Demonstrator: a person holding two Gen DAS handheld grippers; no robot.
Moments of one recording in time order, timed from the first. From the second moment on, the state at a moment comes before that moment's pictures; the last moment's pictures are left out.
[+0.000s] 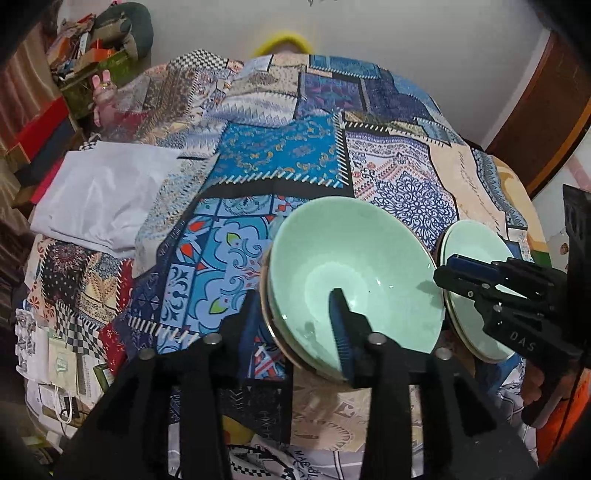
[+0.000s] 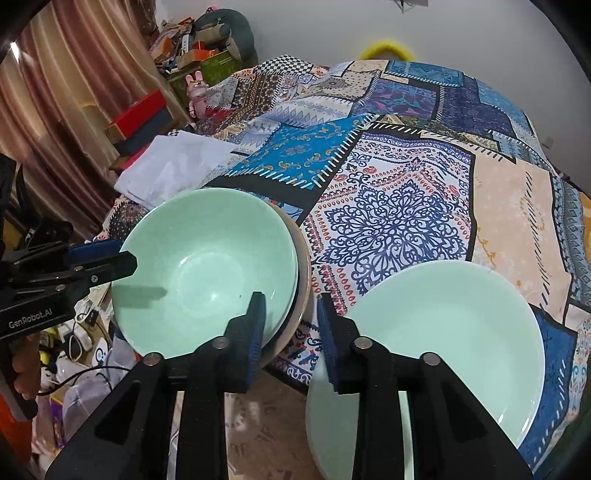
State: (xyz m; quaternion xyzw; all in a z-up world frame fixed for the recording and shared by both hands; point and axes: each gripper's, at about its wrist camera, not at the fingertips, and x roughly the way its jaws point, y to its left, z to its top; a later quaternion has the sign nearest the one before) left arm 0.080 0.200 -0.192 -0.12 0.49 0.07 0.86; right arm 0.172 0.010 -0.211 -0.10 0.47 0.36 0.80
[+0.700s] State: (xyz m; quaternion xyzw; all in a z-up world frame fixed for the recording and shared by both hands) left arm 0.078 0.223 -0.250 -0.21 0.51 0.04 0.83; right arm 0.176 0.035 -0.242 -0.09 0.51 0.37 0.77
